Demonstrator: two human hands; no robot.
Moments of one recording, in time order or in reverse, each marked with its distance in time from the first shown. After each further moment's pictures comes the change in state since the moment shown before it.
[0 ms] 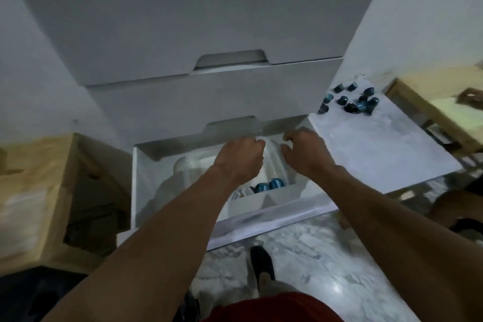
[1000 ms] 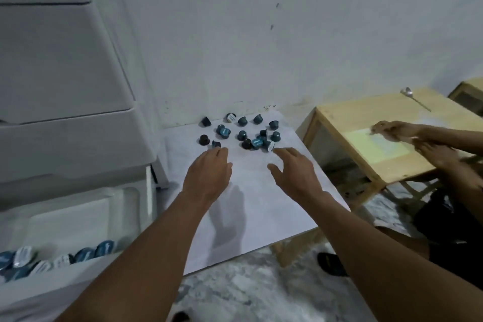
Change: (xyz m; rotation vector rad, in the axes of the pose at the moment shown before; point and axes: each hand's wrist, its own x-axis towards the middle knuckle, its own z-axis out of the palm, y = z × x) left_hand 0.226 0.269 0.035 -0.136 0.227 -0.216; right_hand 0.066 0.362 -0.113 0.086 0.085 -0.049
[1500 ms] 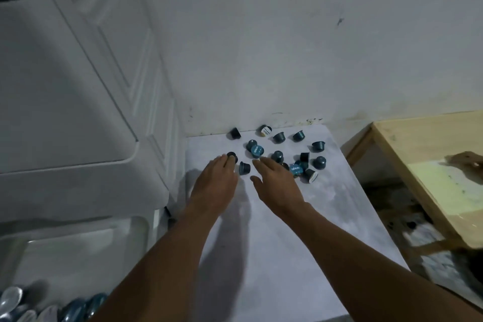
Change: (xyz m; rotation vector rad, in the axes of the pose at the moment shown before) left_hand 0.100 -0.076 0.044 0.227 0.057 -0.055; right_hand 0.136 -0.047 0.110 0.040 -0.138 -0.258
